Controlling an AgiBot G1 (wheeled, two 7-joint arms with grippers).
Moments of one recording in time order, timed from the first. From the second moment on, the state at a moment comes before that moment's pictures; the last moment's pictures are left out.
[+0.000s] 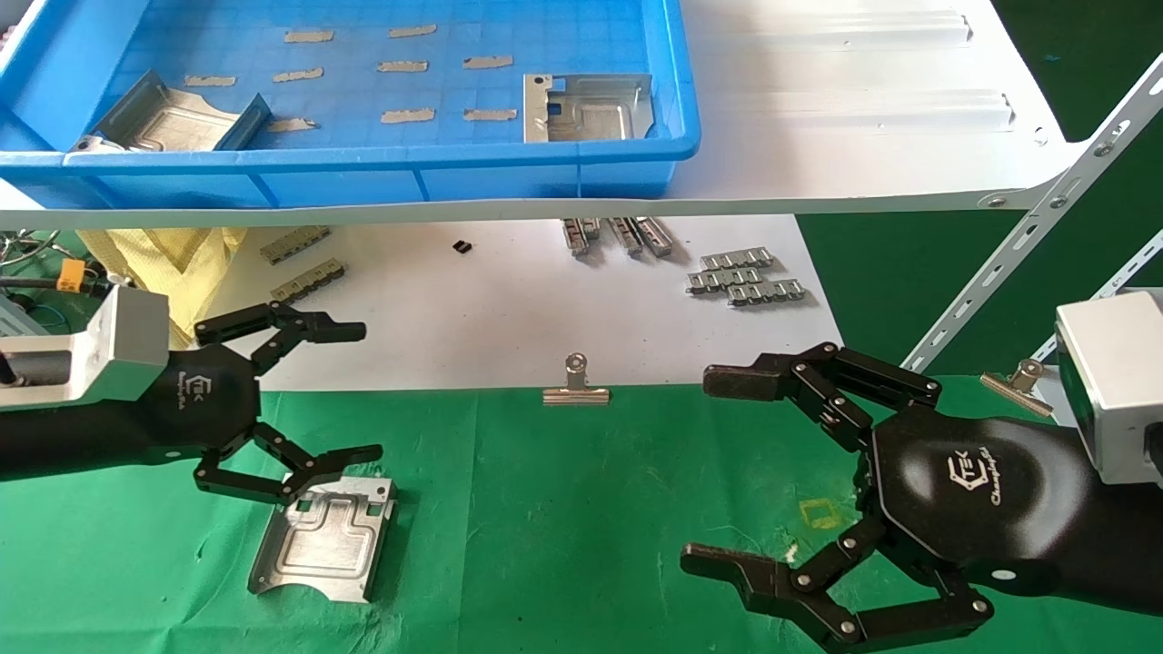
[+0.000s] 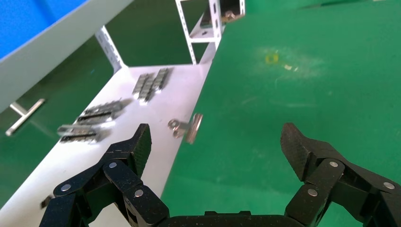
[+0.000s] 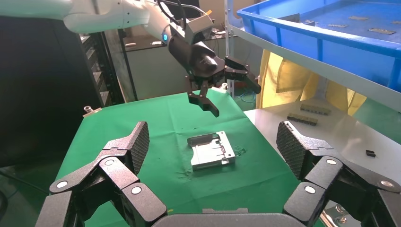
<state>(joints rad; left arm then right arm) -1.57 0.73 0.84 -0.51 0.81 1.58 0.42 1.09 -0.56 -0.38 1.24 -0.64 -1.44 0.12</state>
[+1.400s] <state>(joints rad) -1.13 0.63 0.35 -1.19 0.74 1.51 -0.11 1.09 -0.56 -0.38 1.24 -0.64 -1.44 0.12</state>
